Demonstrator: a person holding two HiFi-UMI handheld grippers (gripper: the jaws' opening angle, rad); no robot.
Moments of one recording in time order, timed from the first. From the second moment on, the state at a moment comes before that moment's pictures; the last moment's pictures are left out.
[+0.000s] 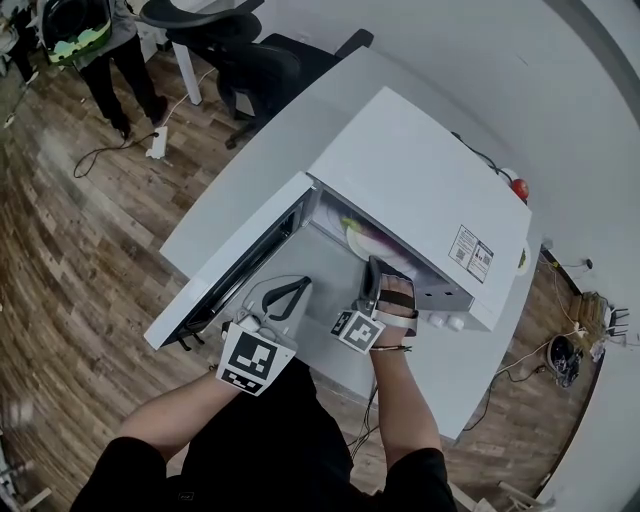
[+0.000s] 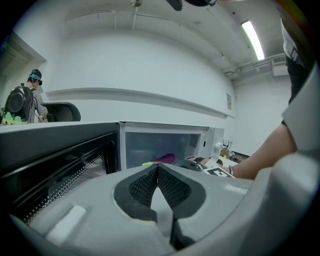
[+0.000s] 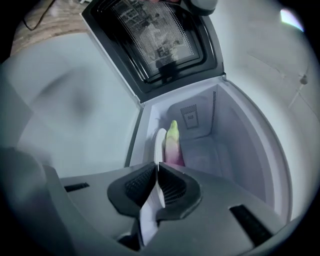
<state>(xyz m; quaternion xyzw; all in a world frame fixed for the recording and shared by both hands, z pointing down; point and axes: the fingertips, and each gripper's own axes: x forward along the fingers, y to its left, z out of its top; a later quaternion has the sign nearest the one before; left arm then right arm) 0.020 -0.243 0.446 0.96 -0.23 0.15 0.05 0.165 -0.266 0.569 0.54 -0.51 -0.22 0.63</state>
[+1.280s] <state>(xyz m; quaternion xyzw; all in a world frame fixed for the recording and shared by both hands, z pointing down) 0.026 -0.250 0.436 0.96 -0.25 0.15 0.06 0.169 -0.271 0.570 0.55 -0.54 -0.15 0.61</state>
